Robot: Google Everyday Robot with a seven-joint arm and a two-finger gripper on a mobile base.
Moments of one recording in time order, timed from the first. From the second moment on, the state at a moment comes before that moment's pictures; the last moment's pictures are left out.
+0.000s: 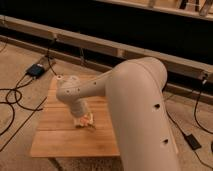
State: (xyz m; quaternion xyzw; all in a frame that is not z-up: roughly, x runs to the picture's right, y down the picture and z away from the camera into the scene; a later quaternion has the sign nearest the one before) arm -0.117 0.188 0.814 -0.31 0.21 0.36 0.86
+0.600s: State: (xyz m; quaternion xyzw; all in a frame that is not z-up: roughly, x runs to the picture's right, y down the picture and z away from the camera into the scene) arm -0.125 0.193 0.811 -0.31 0.21 0.35 0.86
